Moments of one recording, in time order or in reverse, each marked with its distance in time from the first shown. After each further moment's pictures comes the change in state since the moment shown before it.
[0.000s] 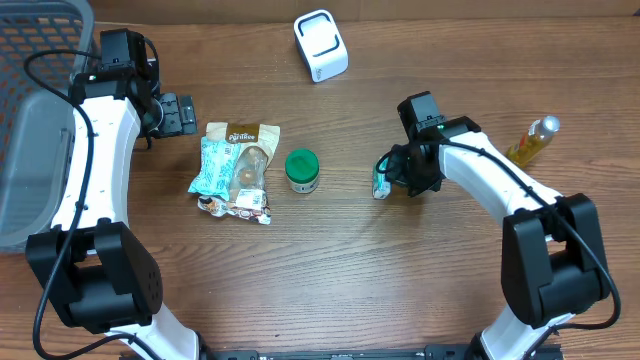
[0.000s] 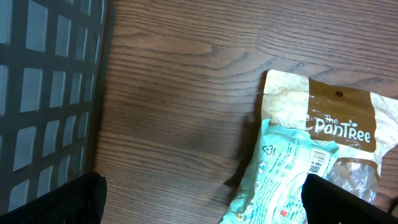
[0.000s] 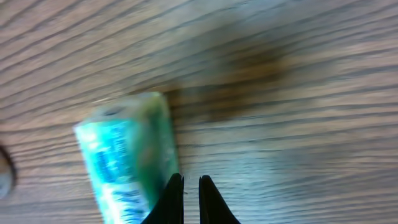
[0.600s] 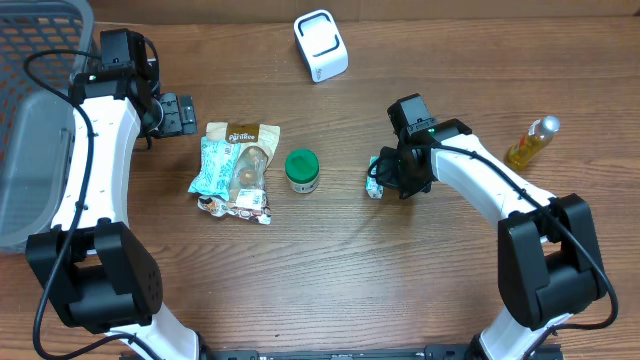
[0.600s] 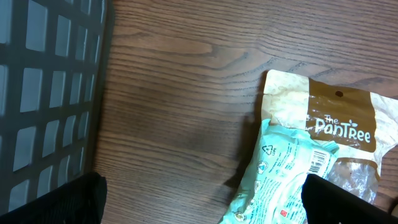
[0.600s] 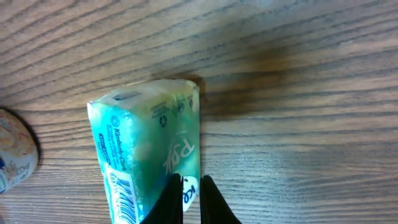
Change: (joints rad) left arm 0.000 0.000 0.000 0.000 0.000 0.000; right arm 0.035 0.000 0.000 0.016 -0.037 0.000
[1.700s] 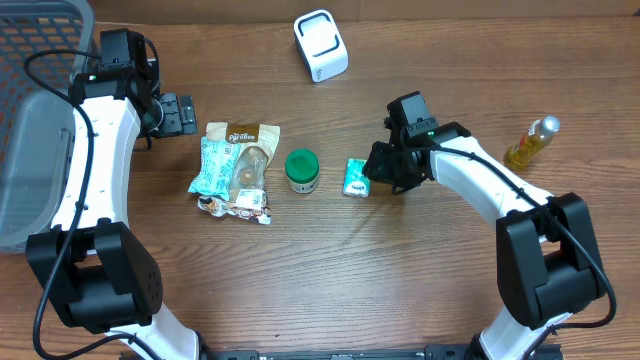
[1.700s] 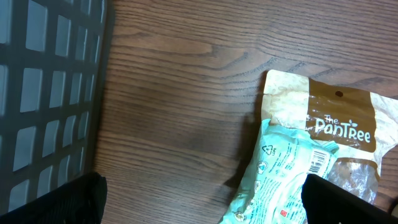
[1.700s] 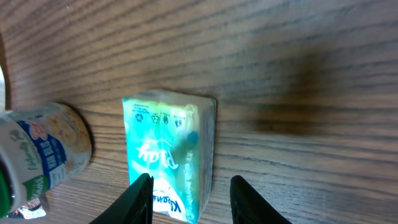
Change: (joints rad) left arm 0.000 0.000 0.000 0.000 0.000 0.000; right arm 0.000 0.004 -0.032 0.148 -0.122 -0.045
